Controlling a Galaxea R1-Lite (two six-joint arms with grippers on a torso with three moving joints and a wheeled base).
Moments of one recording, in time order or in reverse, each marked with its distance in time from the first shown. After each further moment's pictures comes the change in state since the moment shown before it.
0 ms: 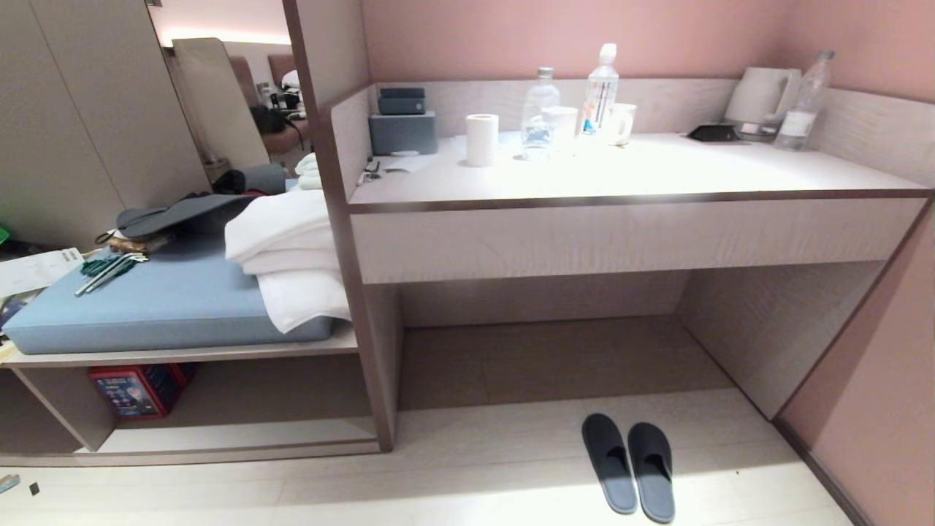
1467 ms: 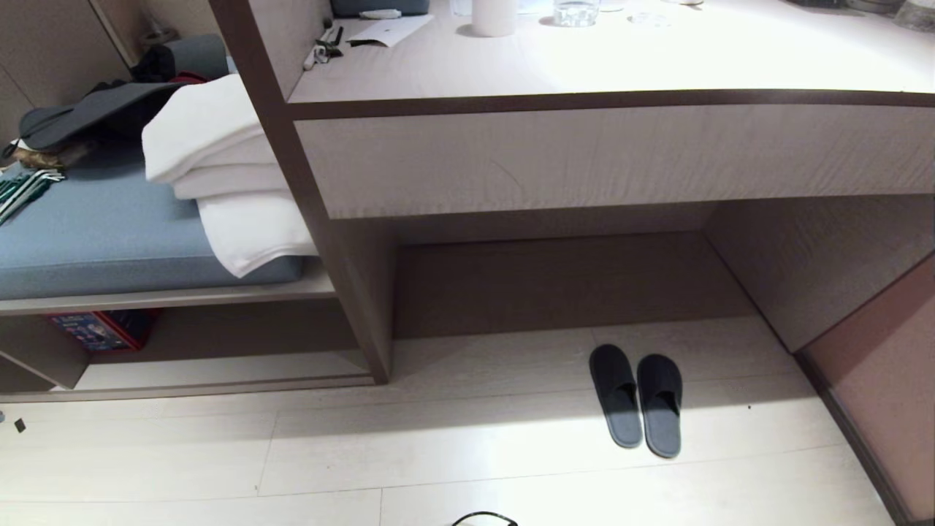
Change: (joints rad) left arm 0.000 0.000 0.001 -0.003 0.000 -0.001; right arm 0.000 0.000 0.000 -0.002 0.001 -0.003
